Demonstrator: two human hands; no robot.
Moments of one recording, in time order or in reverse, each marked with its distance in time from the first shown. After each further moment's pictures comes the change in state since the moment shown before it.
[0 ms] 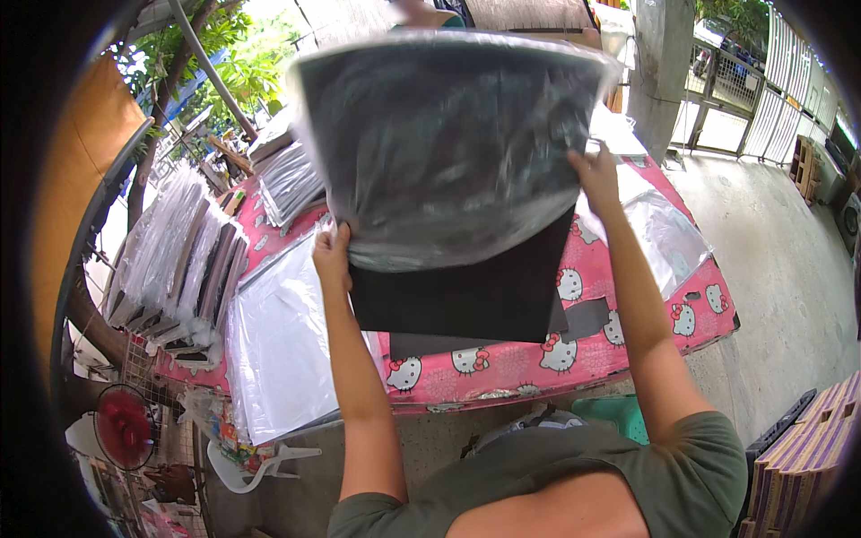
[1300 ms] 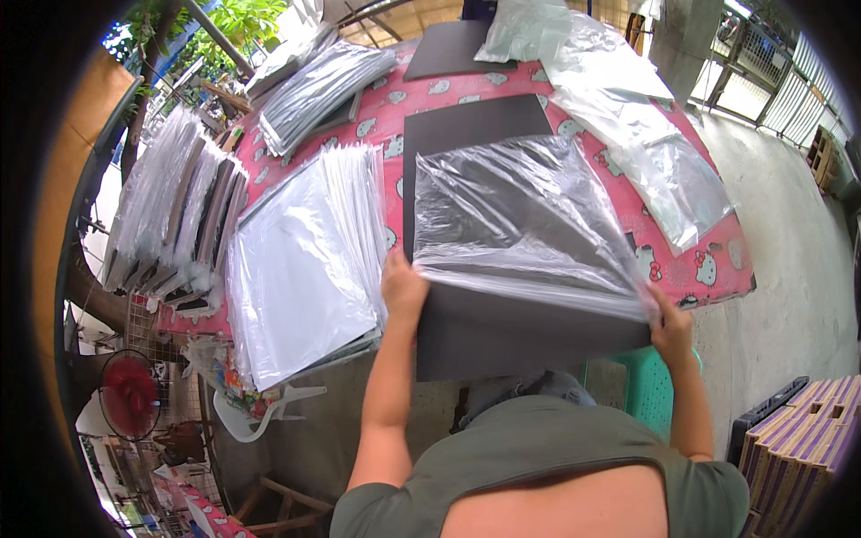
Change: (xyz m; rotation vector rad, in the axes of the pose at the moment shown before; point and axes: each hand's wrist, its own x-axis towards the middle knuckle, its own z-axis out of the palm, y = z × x) left_hand -0.187 -0.057 -0.036 1.037 -0.175 -0.002; right_hand -0.282 -0.032 -0.136 -0.649 -0.463 -0.025
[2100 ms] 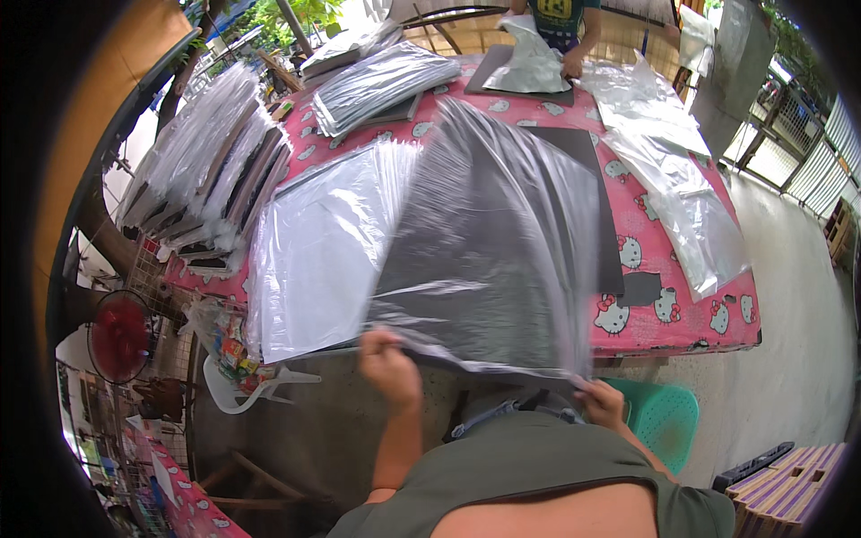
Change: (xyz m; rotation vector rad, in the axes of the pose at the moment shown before) left_hand -0.101 0.025 -0.135 -0.738 0.574 -0.271; right_hand -0.078 -0.065 0.106 0.542 -0.138 -0.149
